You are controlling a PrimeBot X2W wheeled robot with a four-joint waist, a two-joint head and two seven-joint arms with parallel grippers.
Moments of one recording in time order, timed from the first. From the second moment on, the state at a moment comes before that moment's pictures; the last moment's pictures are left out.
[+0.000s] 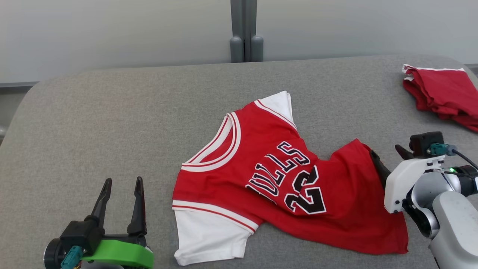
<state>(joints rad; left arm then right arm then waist) 0.00 0.07 -0.04 0.17 -0.23 -0.12 -0.26 -0.31 -0.31 0.13 0.40 0.30 0.13 0.21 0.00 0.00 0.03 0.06</state>
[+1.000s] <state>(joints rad) -0.10 0.05 -0.08 0.19 -0.23 -0.12 -0.26 -0.76 -0.34 0.21 0.89 0.43 0.13 0.08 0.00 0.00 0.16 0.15</state>
